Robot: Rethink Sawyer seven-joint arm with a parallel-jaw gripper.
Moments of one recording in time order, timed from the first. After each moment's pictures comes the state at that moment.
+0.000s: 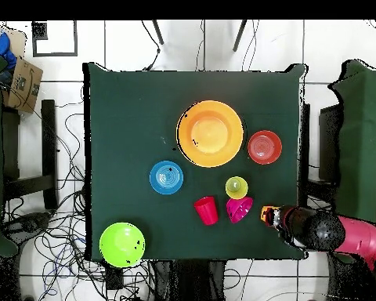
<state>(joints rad) -1.22 -0.71 0.56 1.91 -0.69 0.71 1.64</state>
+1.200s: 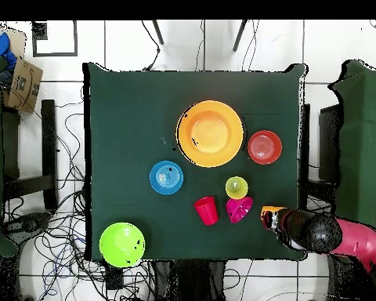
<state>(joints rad) -1.21 -0.69 0.53 1.91 -0.69 0.71 1.64</state>
